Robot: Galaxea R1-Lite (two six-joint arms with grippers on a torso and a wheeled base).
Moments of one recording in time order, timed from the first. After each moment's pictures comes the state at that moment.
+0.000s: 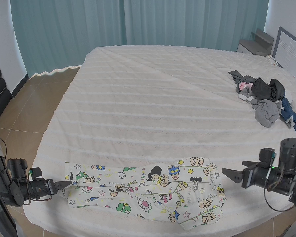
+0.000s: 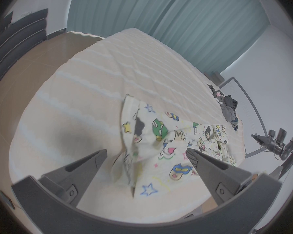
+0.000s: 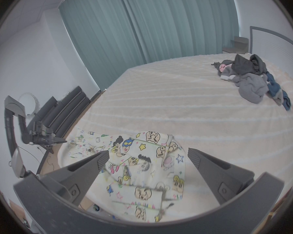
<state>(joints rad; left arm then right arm) 0.33 2.11 -0.12 -1.21 -0.62 -0.09 0.38 1.56 -0.20 -0.90 0.04 0.23</state>
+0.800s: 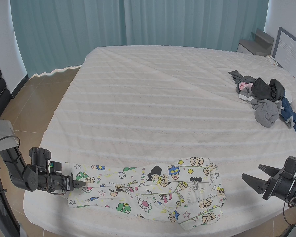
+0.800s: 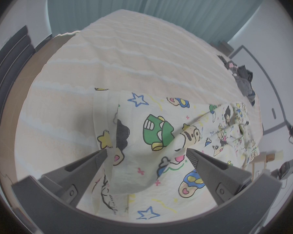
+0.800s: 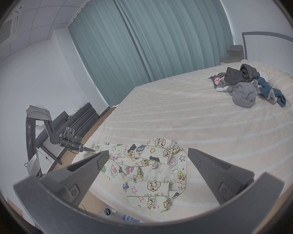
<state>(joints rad) 0.09 2.12 -0.44 -0.75 -0.33 0.00 0.38 1.19 -0.02 -0.90 0.06 0.28</state>
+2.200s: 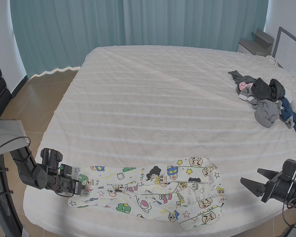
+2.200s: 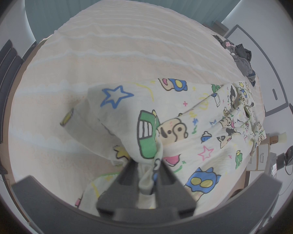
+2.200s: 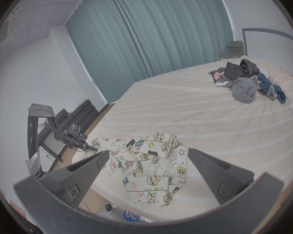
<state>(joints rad) 0.01 2.19 -0.54 -0.62 -0.29 0.08 0.38 1.19 -0.02 -0.85 0.06 0.29</state>
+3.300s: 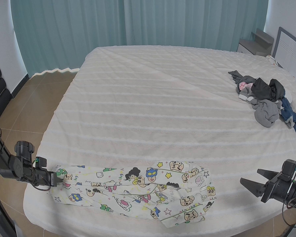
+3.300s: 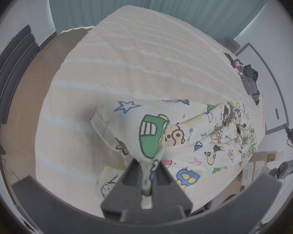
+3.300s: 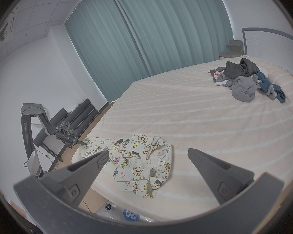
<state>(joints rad) 0.27 2.02 -0.54 -0.44 -0.39 0.16 0.38 1.19 -0.02 -0.85 0.06 0.29</state>
